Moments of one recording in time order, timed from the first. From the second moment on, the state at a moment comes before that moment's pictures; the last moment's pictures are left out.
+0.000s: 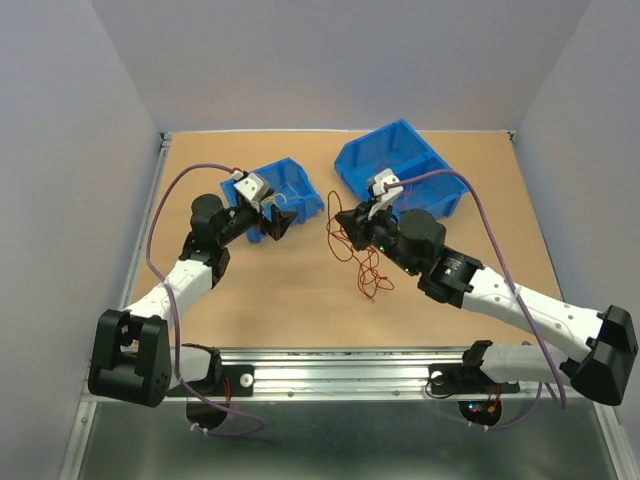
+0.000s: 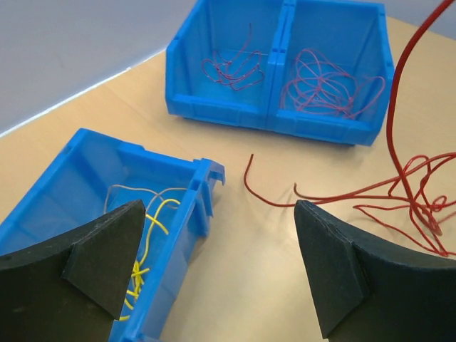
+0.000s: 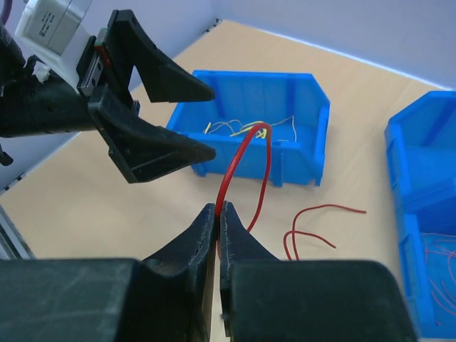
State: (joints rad) left arm -0.22 1.22 0.62 0.55 0.59 0.05; right arm 0.93 1.17 0.95 0.15 0.23 0.17
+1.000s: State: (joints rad) left arm -0.22 1.19 0.62 0.56 0.75 0.07; right arm 0.93 1.19 1.58 0.14 0.20 0.11
